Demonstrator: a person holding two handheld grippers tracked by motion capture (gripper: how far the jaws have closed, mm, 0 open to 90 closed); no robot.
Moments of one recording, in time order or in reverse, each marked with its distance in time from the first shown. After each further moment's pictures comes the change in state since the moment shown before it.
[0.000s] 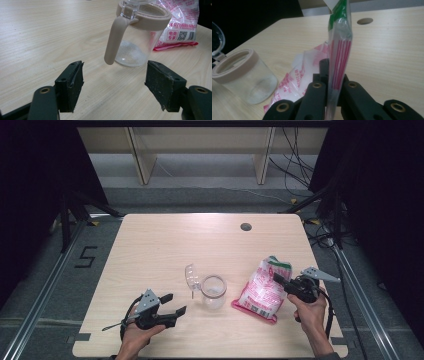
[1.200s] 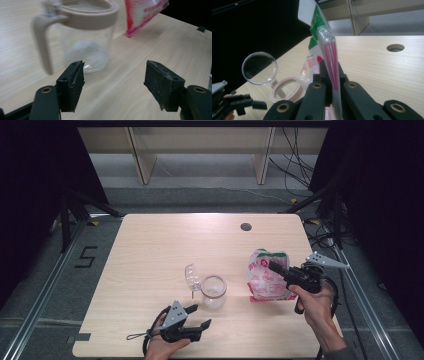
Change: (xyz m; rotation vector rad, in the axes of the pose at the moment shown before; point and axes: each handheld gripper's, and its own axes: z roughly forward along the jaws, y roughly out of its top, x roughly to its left) left arm -0.079 -0.003 0.042 0.000 -0.101 0.055; right arm 0.034 0.059 -0.020 -0.064 0.155 -0.022
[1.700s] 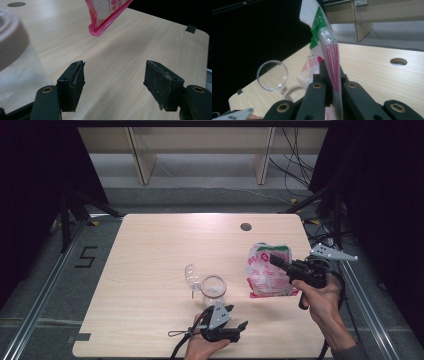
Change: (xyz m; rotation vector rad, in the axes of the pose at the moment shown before) left arm -0.054 0.027 0.077 0.008 -0.009 0.056; right arm 0.024 0.030 -0.010 -0.006 0.036 -0.047
